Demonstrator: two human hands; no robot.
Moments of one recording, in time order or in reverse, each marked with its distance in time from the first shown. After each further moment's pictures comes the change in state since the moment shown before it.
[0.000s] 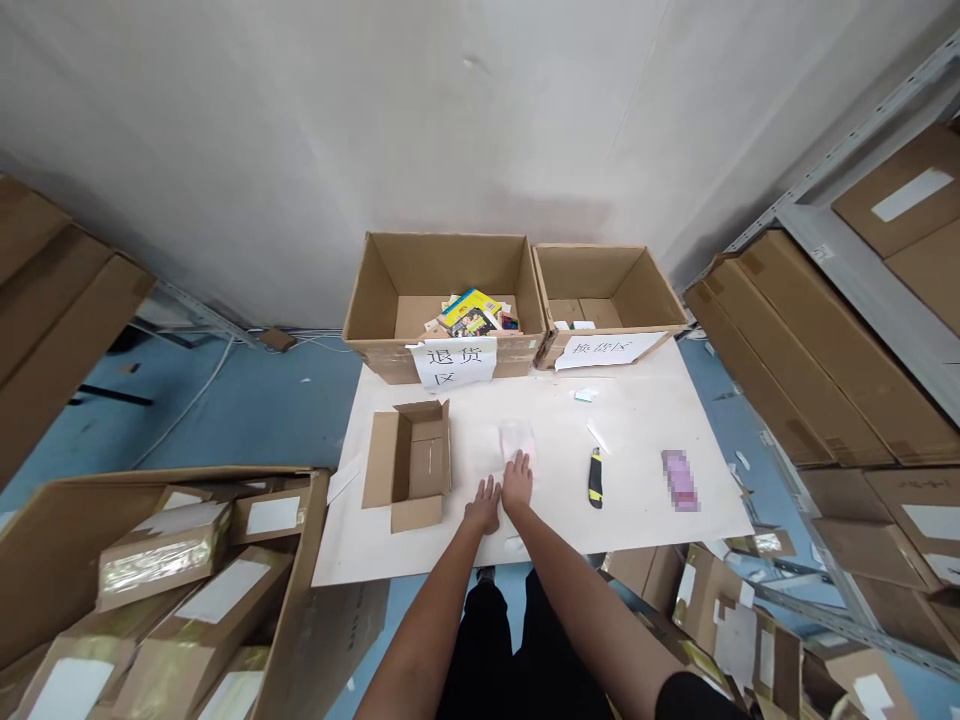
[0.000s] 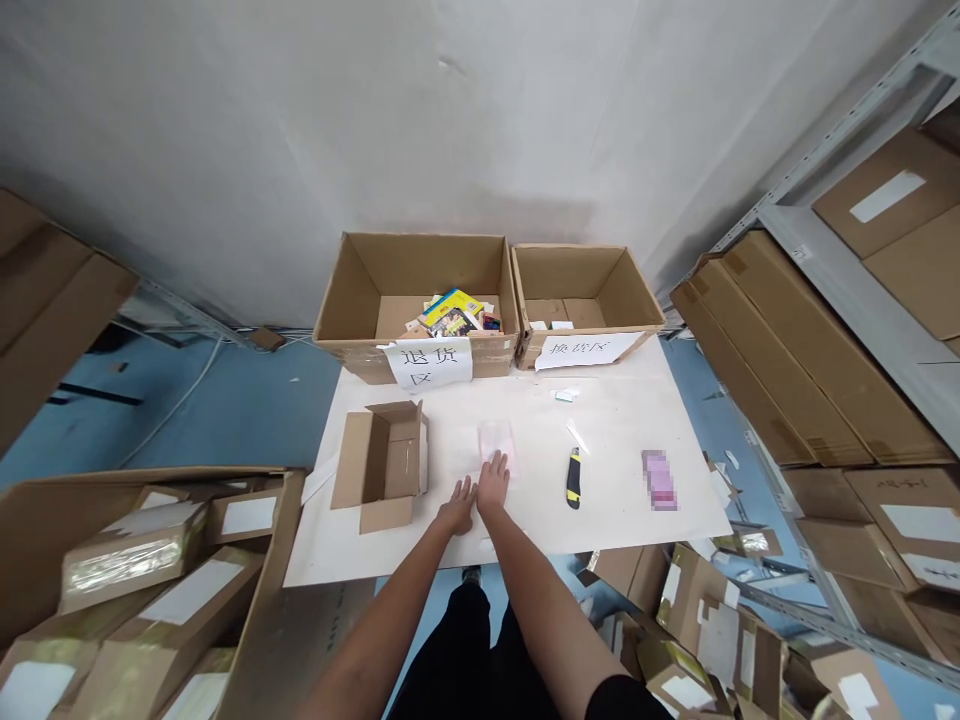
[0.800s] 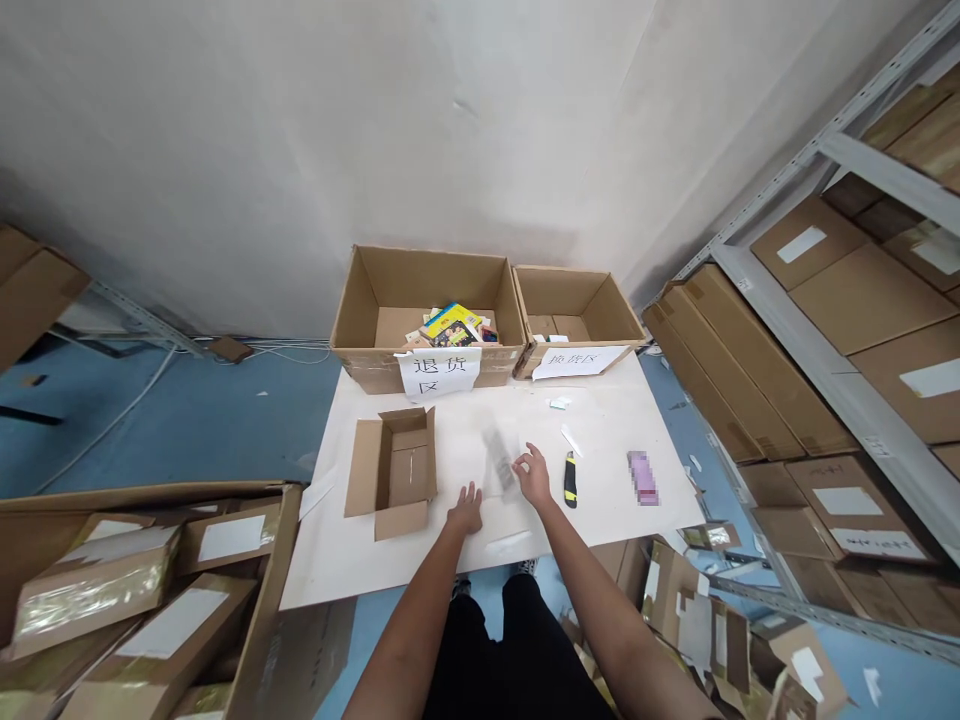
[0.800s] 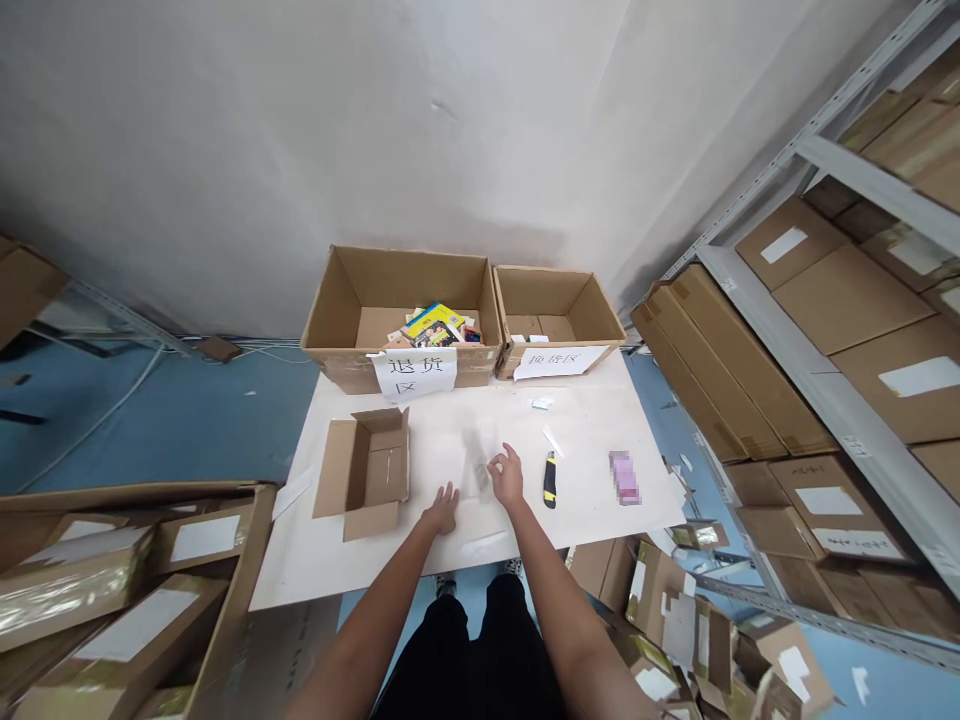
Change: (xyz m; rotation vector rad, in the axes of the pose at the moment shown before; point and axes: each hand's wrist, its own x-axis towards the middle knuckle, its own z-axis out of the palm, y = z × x) left_hand 0.003 0.000 -0.008 -0.040 0.003 0.036; right_hand -0.013 0.044 -0.122 0.547 0.279 -0.175
